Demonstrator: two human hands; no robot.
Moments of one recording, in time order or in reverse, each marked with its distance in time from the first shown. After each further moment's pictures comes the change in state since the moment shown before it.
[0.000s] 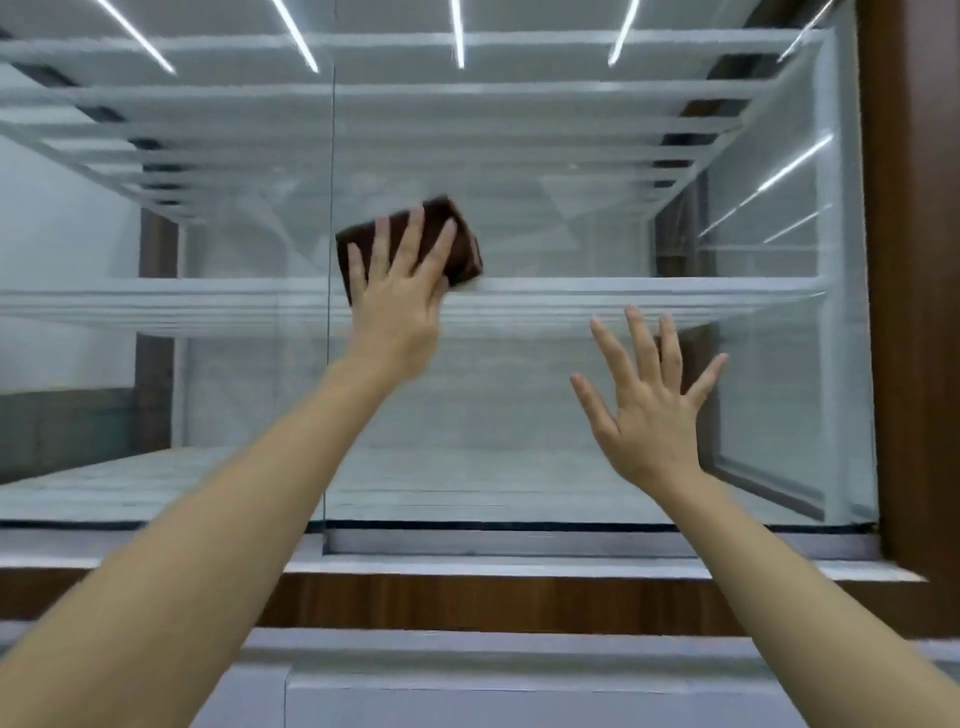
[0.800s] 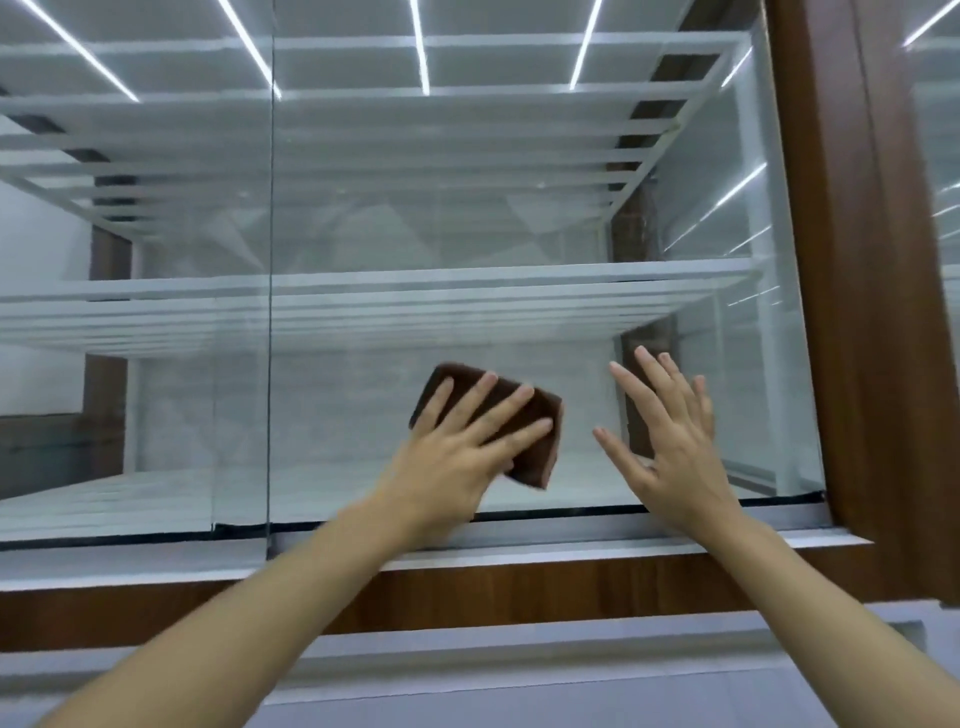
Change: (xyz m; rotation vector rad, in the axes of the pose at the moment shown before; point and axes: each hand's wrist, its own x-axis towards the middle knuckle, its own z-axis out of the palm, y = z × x) left_hand -0.127 0.069 0.043 0.116 -0.165 0.631; right_hand -0.061 0.072 -0.010 0.221 0.051 -0.131
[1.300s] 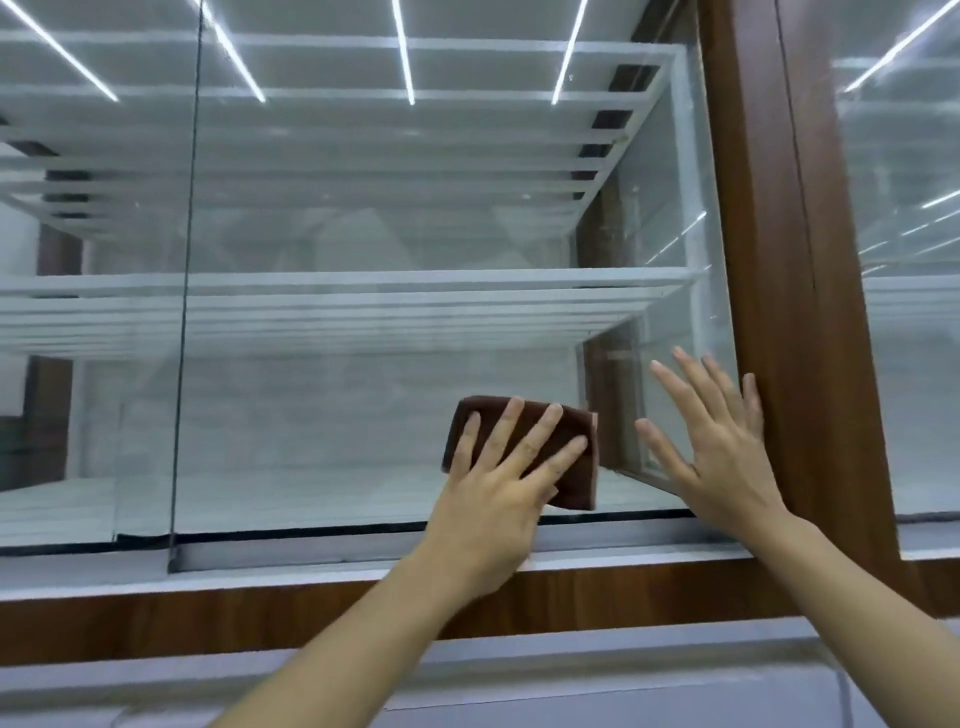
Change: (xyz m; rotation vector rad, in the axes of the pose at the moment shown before) left_hand 0.054 0.110 0.024 -0.055 0.036 -0.156; right_hand -0.012 0.095 -0.055 -0.177 -0.006 0.028
